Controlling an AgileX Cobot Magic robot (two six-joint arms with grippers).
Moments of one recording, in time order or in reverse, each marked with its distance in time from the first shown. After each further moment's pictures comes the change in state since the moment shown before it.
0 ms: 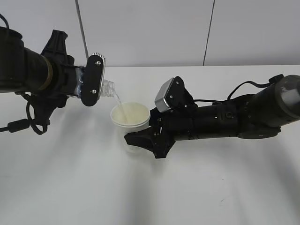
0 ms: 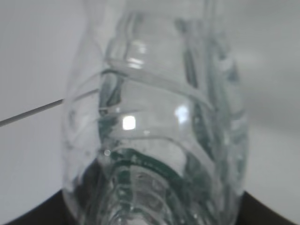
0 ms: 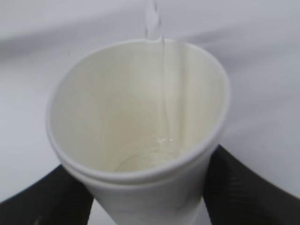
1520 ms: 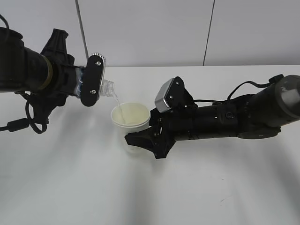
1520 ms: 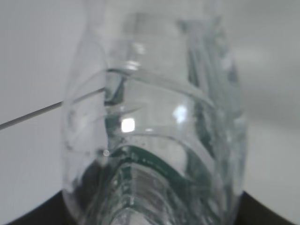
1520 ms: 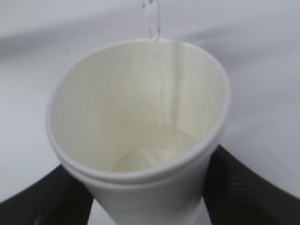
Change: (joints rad) left arm 0.000 0.000 0.000 0.025 0.002 0.000; right arm 0.000 0.000 0.000 -0.002 0.005 0.000
